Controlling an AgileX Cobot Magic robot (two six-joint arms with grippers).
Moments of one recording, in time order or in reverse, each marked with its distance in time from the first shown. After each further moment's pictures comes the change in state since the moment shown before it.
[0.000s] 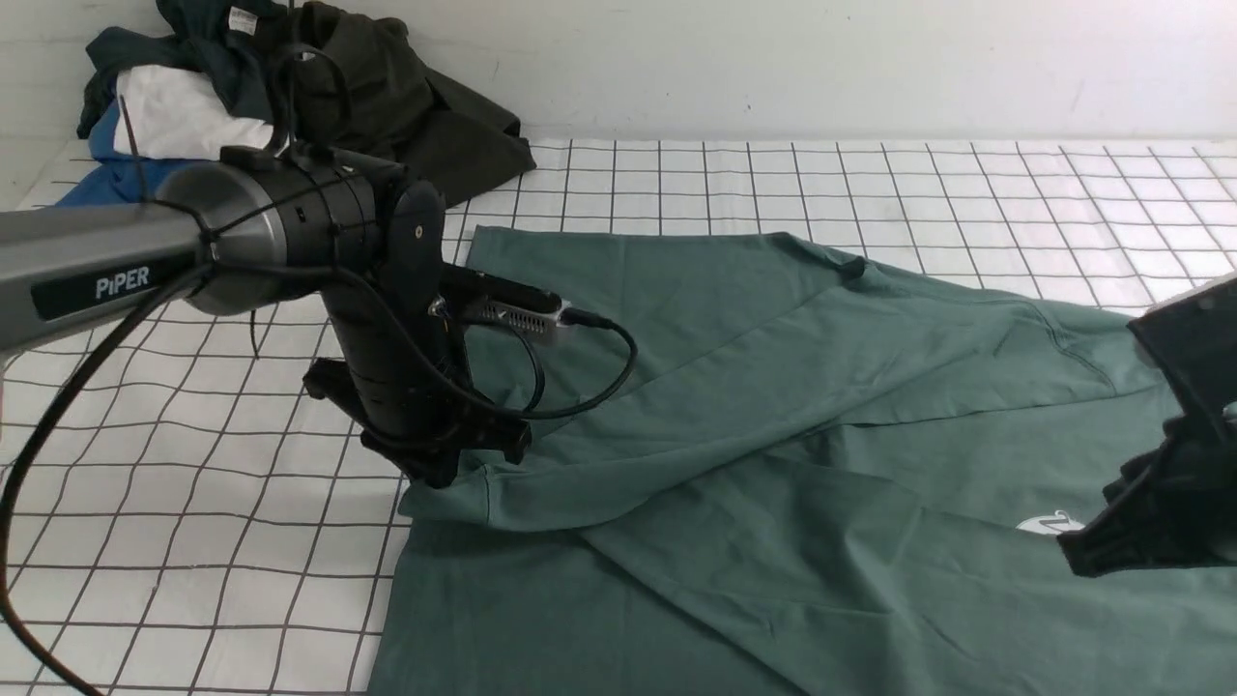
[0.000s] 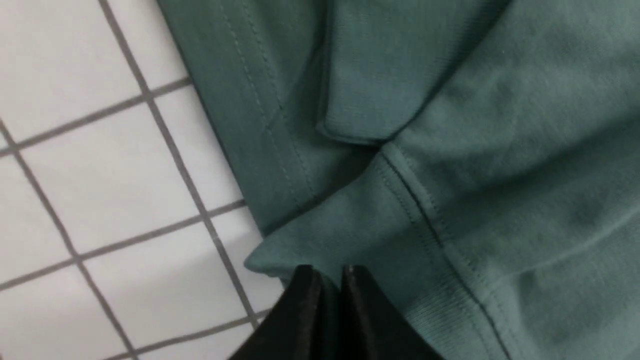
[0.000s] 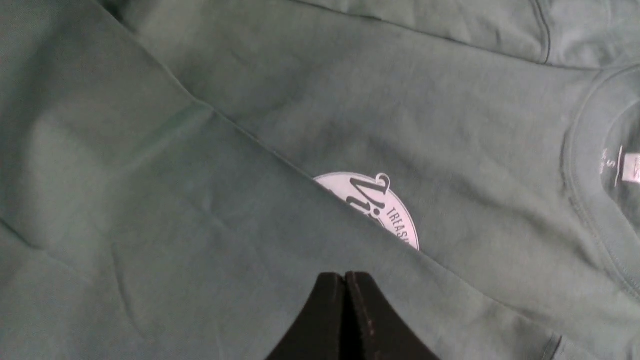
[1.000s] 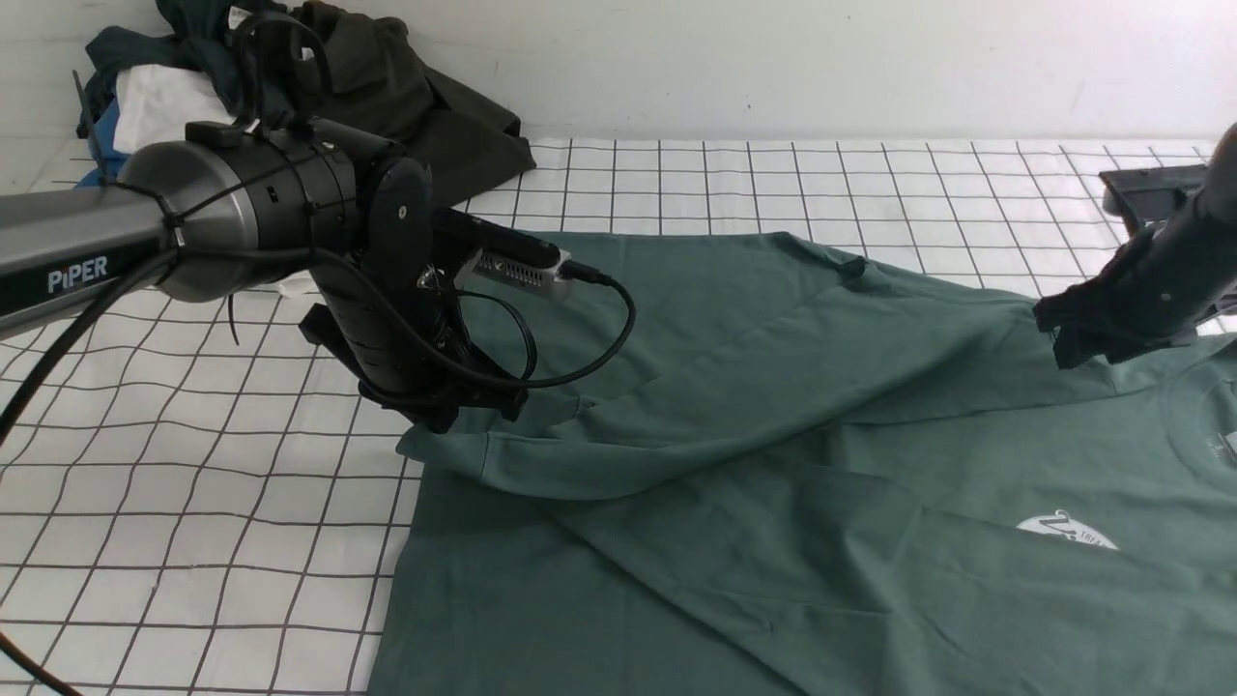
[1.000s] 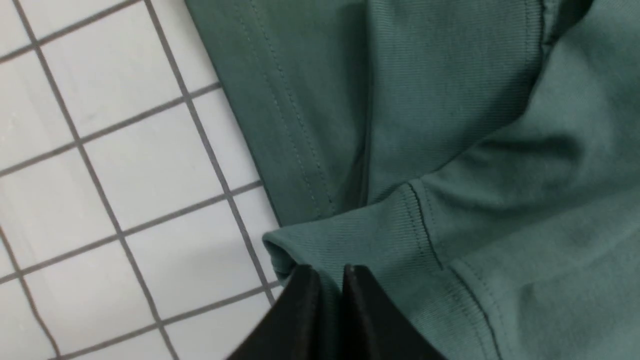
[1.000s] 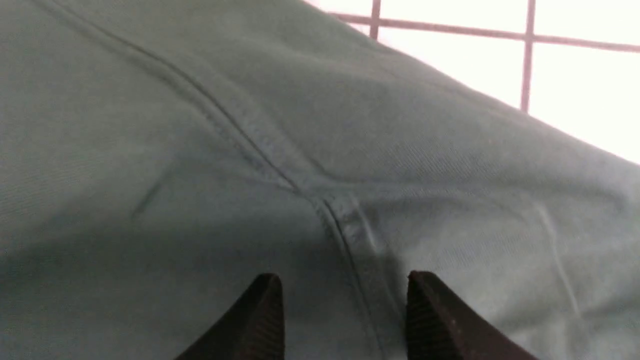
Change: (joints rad) right arm -0.402 0.947 -0.908 0.418 0.115 -0.469; left arm 0.000 -0.043 0.000 0.057 -0.100 0.000
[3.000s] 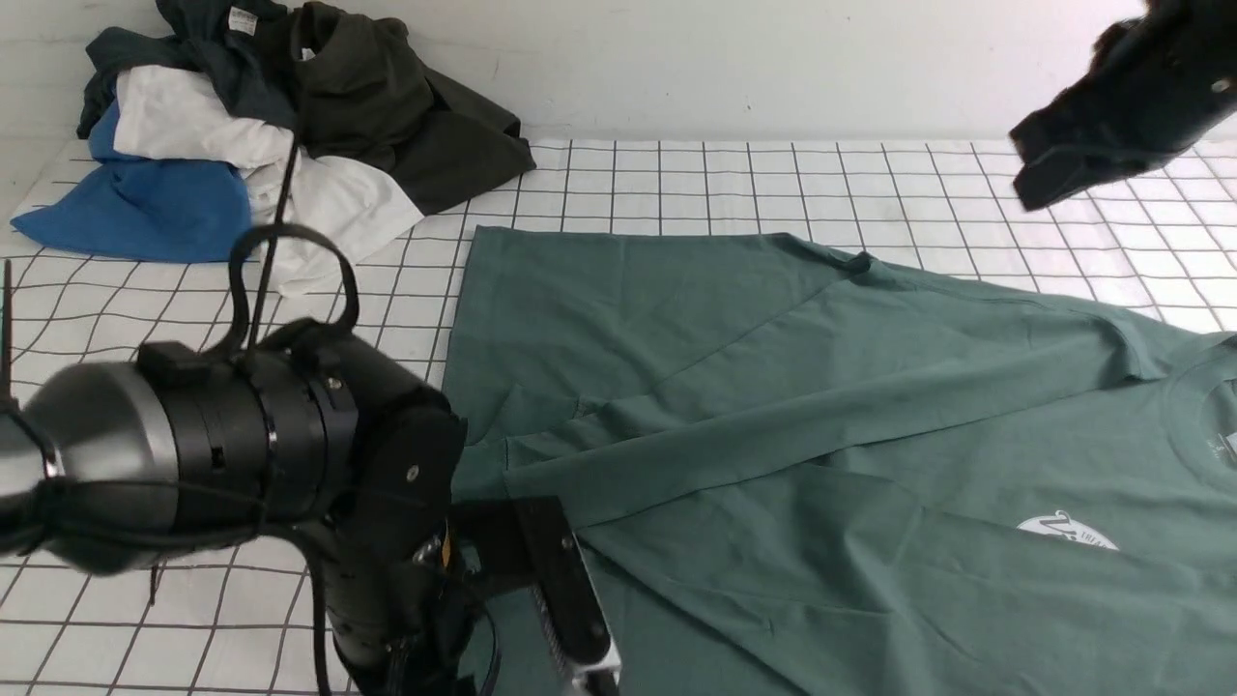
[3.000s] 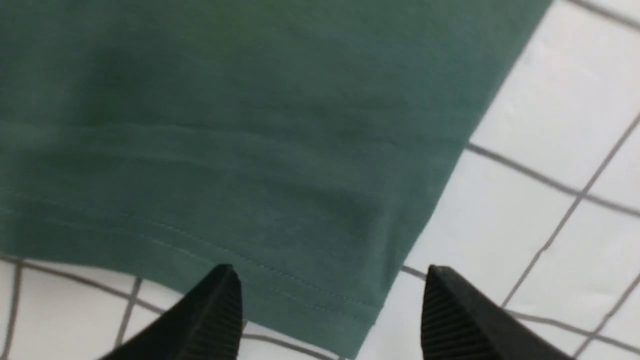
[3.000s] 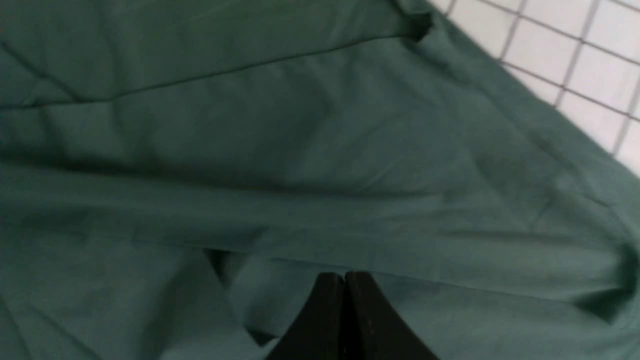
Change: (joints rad) right arm 0.222 -0.401 -0.101 0.186 0.418 -0.183; left arm -0.274 -0.286 0.505 -0.032 0.040 0.574
